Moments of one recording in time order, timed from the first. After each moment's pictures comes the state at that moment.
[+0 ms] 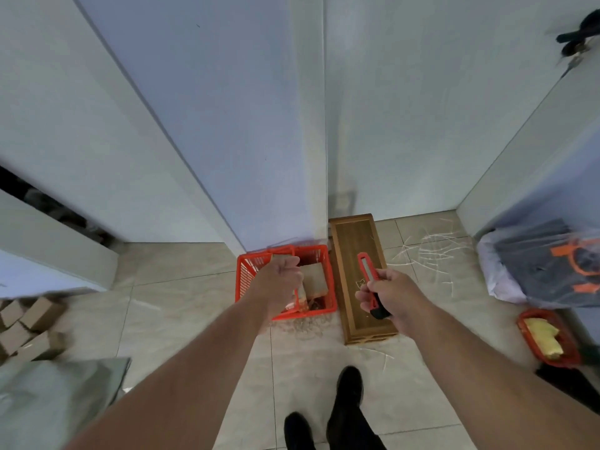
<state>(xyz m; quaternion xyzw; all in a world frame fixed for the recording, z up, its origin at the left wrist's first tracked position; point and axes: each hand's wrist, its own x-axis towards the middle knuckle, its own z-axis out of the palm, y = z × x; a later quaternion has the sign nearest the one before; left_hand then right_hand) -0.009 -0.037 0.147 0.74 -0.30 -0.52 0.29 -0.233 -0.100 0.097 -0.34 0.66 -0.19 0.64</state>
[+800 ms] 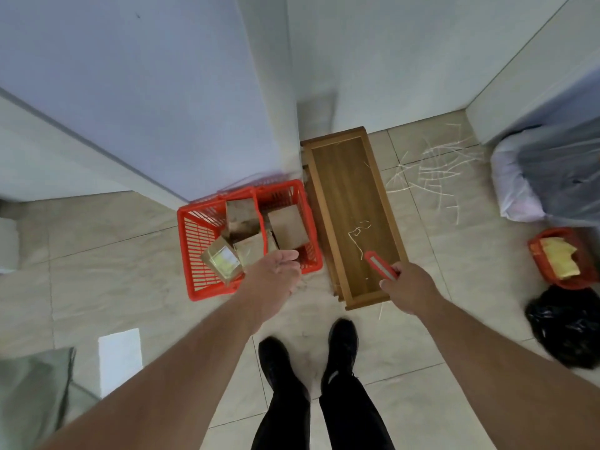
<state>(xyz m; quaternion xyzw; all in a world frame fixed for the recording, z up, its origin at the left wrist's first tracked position) -0.002 -0.132 -0.116 0.73 -0.28 -0.60 0.18 -0.267 -0.169 -0.200 -0.52 0.73 0.12 0.42</state>
